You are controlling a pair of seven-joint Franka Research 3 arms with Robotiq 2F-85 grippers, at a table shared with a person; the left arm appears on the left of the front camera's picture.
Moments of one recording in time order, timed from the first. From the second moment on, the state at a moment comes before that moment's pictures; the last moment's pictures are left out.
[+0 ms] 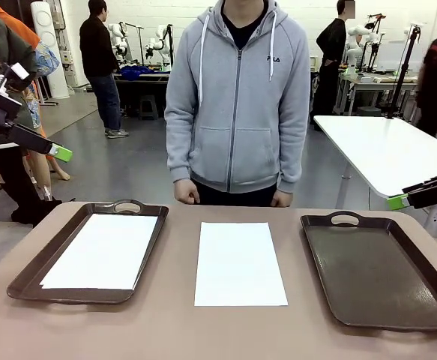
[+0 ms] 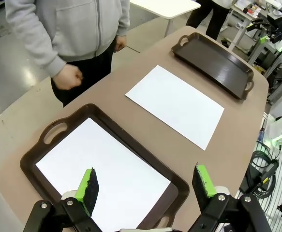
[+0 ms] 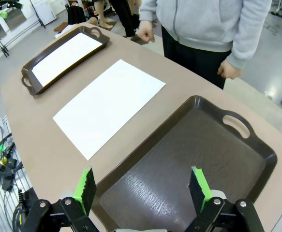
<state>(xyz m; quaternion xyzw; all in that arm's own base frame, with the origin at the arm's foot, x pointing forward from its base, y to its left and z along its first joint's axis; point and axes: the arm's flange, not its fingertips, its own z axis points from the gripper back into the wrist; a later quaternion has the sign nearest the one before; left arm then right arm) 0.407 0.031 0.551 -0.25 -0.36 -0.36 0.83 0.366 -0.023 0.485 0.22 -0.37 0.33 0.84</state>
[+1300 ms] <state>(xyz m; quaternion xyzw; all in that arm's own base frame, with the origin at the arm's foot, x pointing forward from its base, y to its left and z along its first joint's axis) 0.405 0.027 0.554 -0.24 -0.36 -0.36 0.83 0.366 -0.023 0.485 0.22 -0.37 0.33 0.84</state>
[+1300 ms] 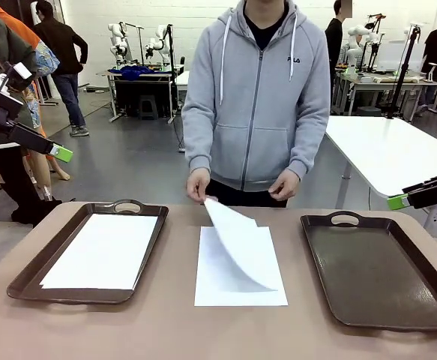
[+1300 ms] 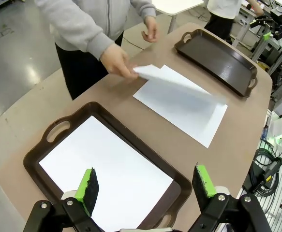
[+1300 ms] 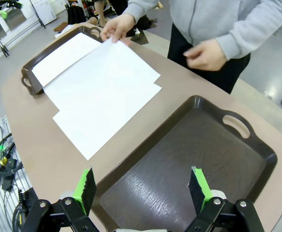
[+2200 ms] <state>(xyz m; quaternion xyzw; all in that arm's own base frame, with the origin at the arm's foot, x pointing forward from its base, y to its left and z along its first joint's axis) 0.405 0.028 0.554 -0.24 -0.36 -0.36 0.83 0.366 -0.023 0.485 0.22 -0.37 0.33 0.84</state>
